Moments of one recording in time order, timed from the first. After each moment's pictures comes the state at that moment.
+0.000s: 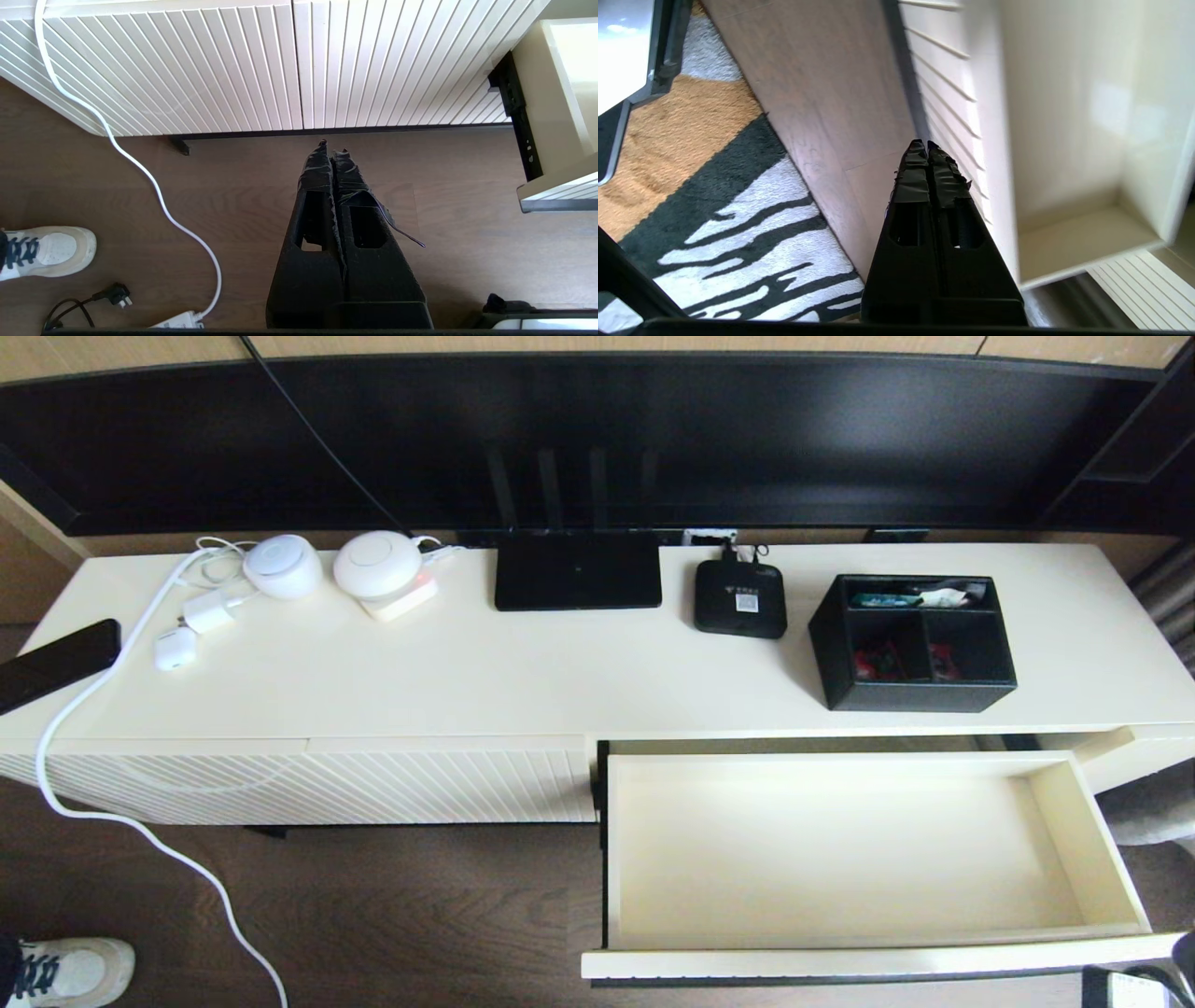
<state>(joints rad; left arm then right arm) 0.00 0.00 0.00 0.00 0.00 0.03 0.51 1.19 -0.22 -0.15 -0.23 -0.88</state>
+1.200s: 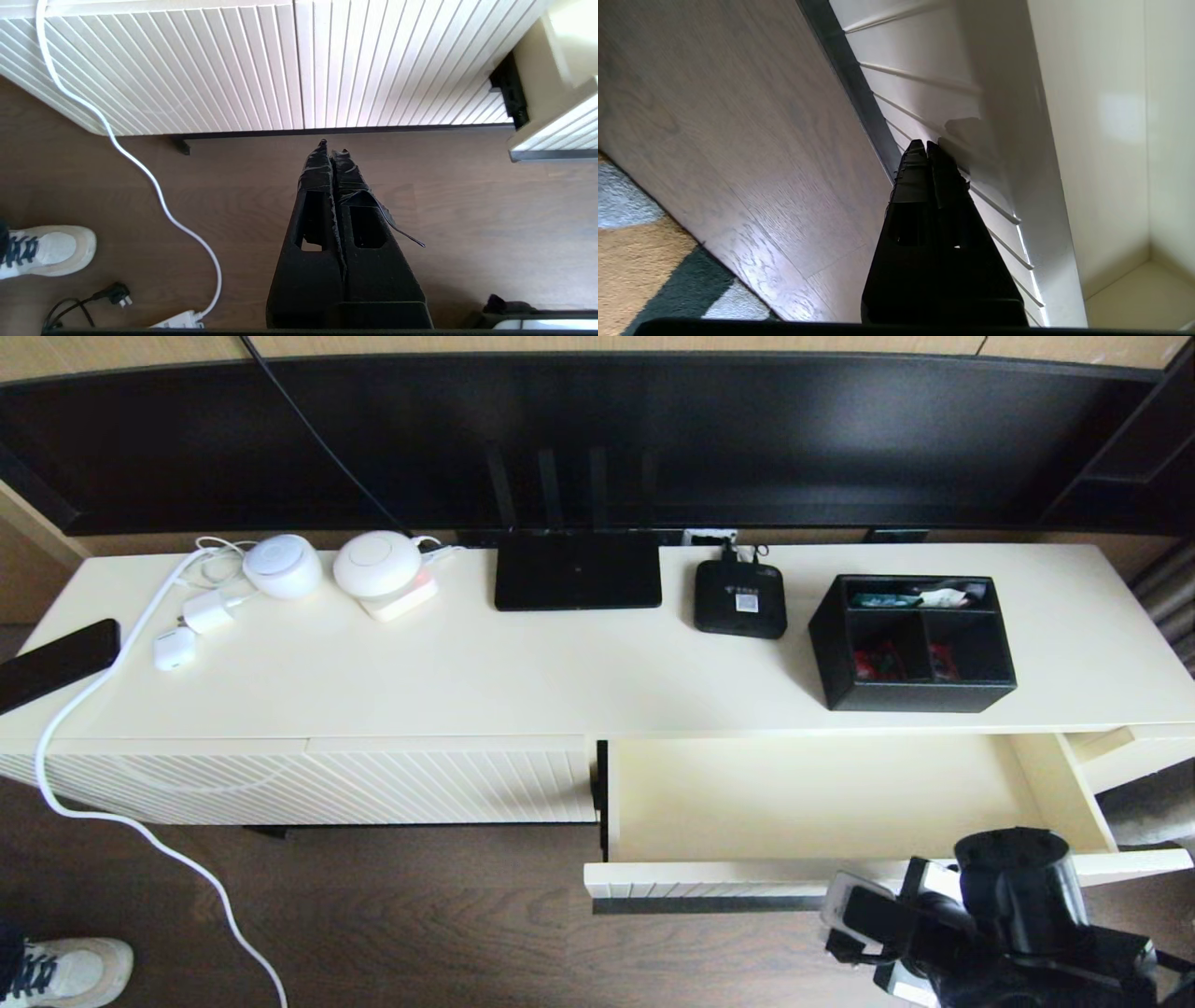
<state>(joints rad) 0.00 0.00 0.00 0.00 0.00 0.03 0.47 1.79 -0.26 -0.94 -0.23 -0.85</state>
